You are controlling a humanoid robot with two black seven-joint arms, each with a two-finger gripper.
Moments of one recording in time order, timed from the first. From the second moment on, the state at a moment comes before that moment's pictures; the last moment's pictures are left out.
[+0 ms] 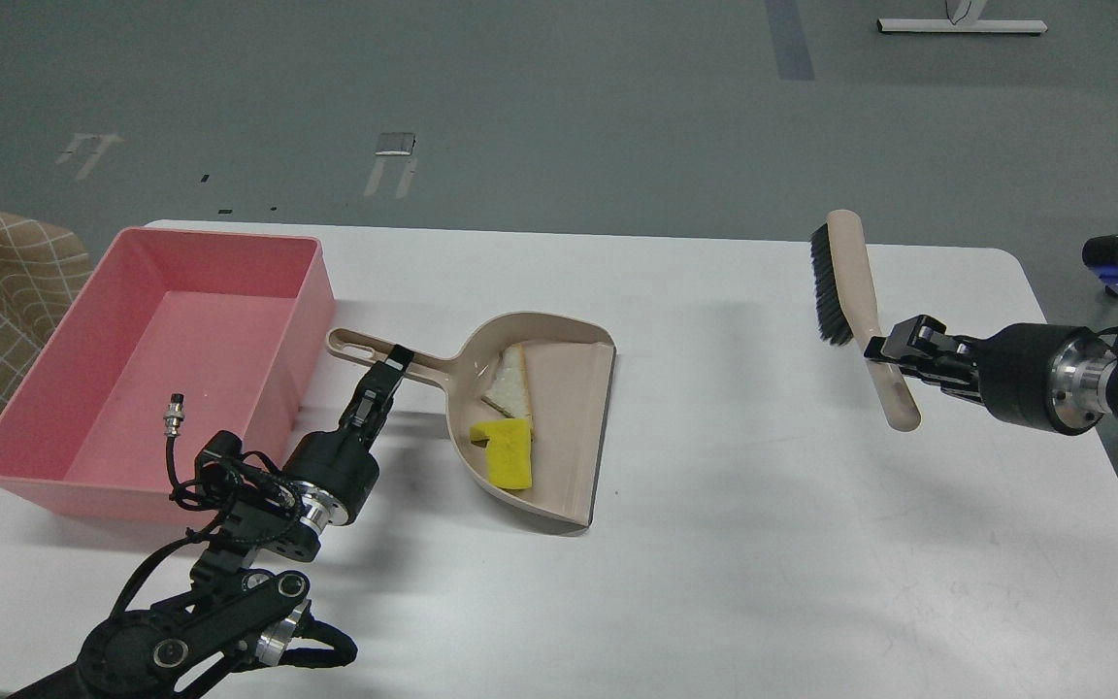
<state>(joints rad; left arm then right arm) -0.19 0.37 -0.66 -1.31 1.03 0.49 -0.33 0.54 -0.83 0.87 1.59 -1.00 0.49 -0.46</state>
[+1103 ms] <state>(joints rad) -0.18 0.47 -0.68 -1.45 1.03 0.49 -0.28 0.53 -0.82 0.87 1.59 -1.00 0.49 -0.46</state>
